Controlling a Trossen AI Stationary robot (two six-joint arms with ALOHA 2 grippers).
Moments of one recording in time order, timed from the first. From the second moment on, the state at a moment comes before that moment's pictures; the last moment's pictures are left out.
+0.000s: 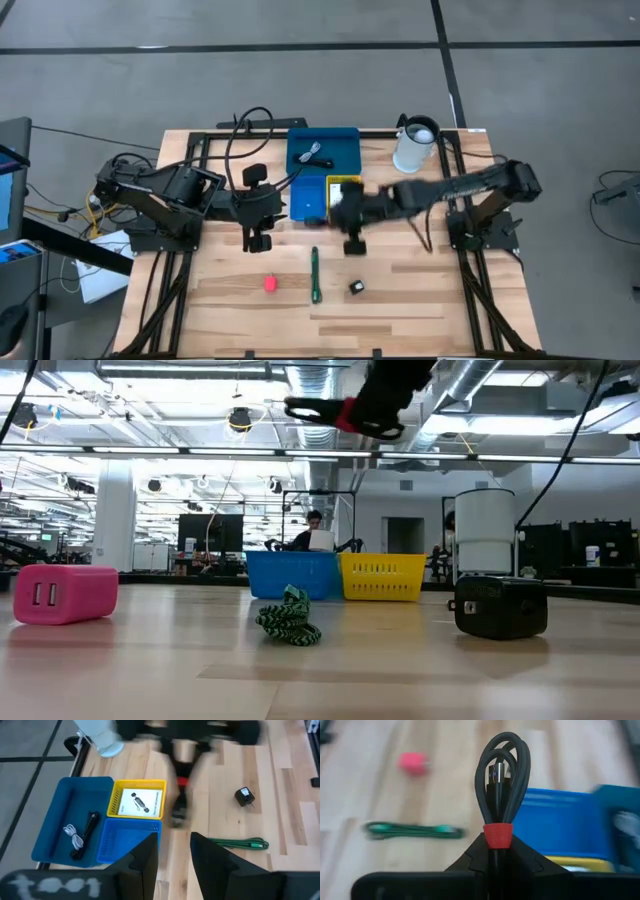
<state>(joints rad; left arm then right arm) -0.30 1.46 1.74 -1.15 -0.40 -0.21 0.15 1.60 1.35 -0.60 0.12 -0.05</state>
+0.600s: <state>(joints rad) -0.30 1.46 1.75 -1.14 -0.35 -0.22 -0.40 1.77 1.49 -0.59 -0.05 -0.29</state>
